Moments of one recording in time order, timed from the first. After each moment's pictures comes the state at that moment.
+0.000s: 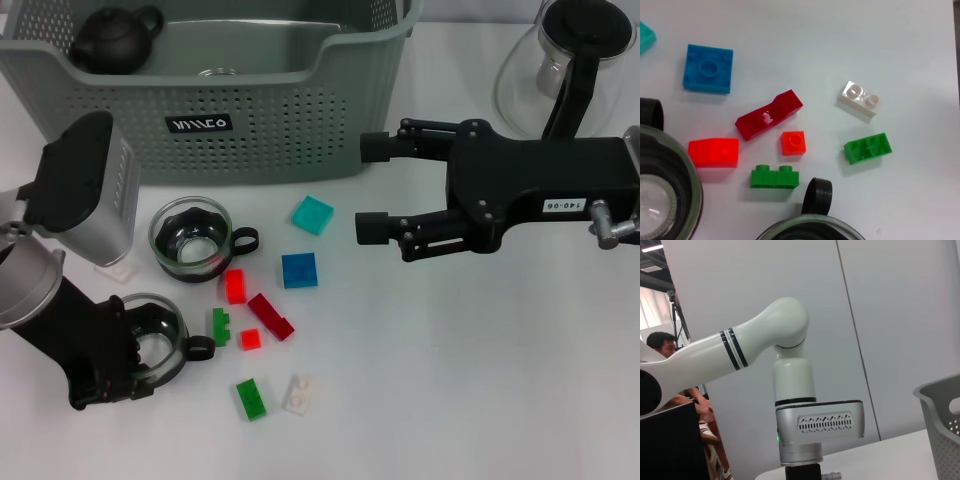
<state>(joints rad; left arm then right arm) -0.40 -2.17 1.16 1.37 2.72 1.88 -1.70 0.52 2.10 -1.14 -0.86 -1.61 -1.69 1.54</state>
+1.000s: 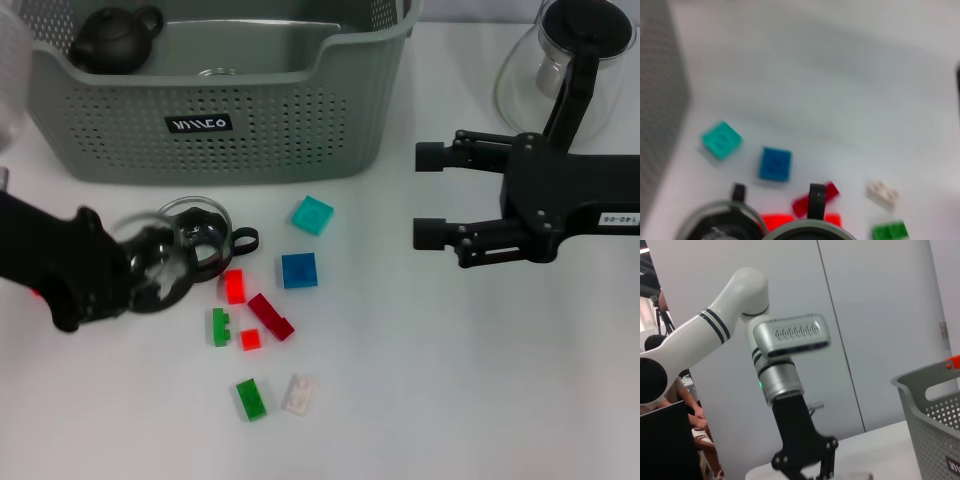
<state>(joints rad) -0.43 -2.16 0.86 1.57 2.54 2.06 -1.72 0.49 2.05 -1.09 -0.81 -1.61 -1.73 1.51</state>
